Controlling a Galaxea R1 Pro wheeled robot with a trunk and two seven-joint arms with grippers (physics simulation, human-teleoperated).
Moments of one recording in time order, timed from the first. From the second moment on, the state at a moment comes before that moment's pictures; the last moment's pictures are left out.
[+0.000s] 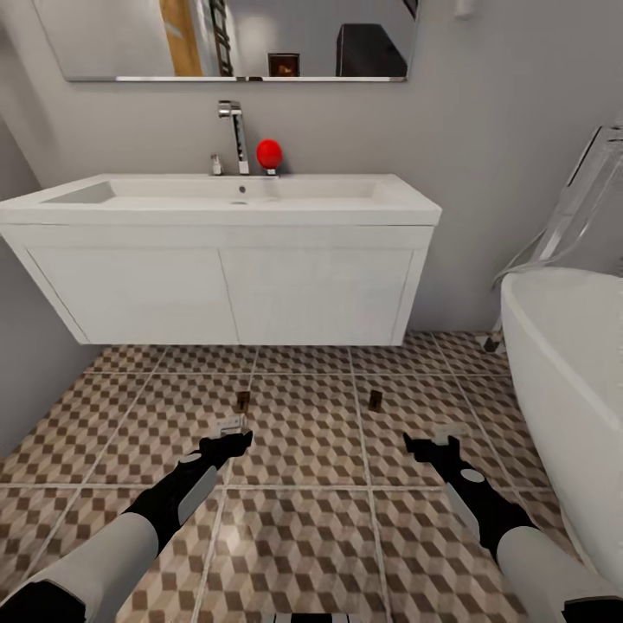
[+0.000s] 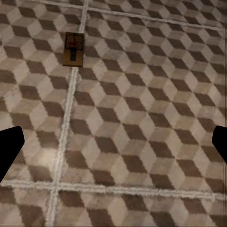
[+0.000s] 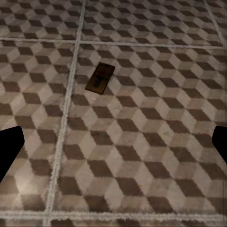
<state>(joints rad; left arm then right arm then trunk) -0.75 0.06 -0.42 -0.51 0.54 0.07 0.11 -0.72 -0.13 0.13 -0.42 -0.14 -0.14 0.05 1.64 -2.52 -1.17</state>
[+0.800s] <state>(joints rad) -0.69 0.01 -0.42 -0.45 0.55 0.08 0.13 -0.70 -0.08 0.13 -0.36 -0.13 -0.12 0.06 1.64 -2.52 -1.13</state>
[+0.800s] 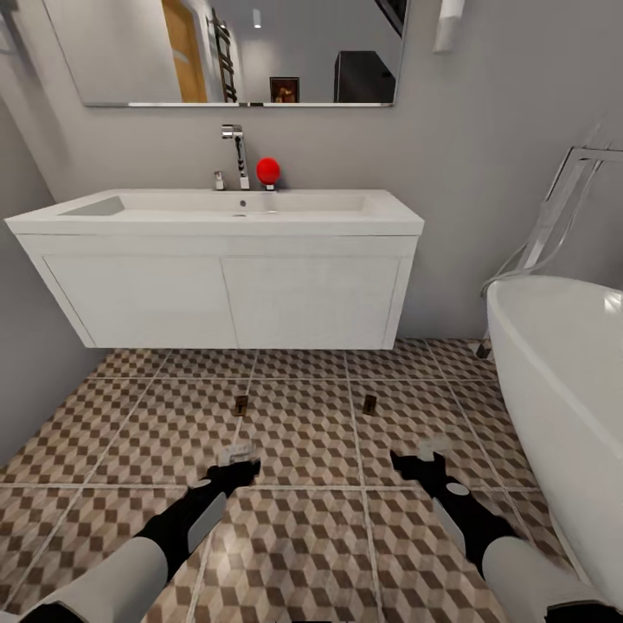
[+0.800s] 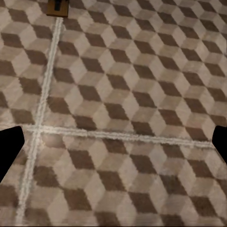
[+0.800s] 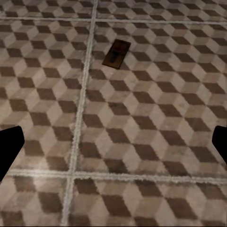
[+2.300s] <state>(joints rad) -0.68 0.01 -0.41 -0.39 0.54 0.08 0.13 -0.70 -0.07 0.13 -0.32 -0.12 -0.13 0.06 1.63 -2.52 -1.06</state>
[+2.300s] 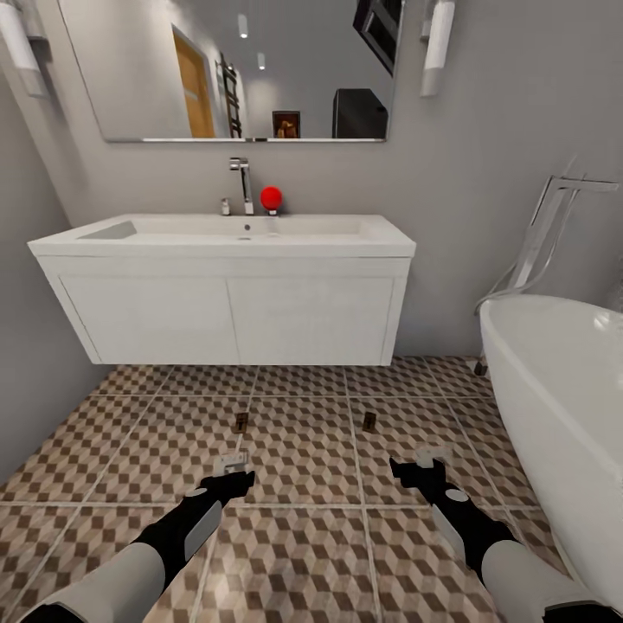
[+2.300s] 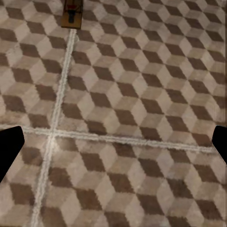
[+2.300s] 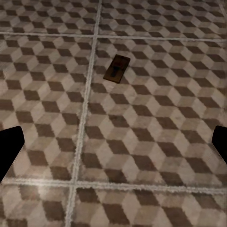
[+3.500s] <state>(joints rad) -0.68 0.01 -0.42 -0.39 0.54 0.08 0.13 -0.70 -0.07 0.13 -0.32 -0.12 -0.13 0.06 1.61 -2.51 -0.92</state>
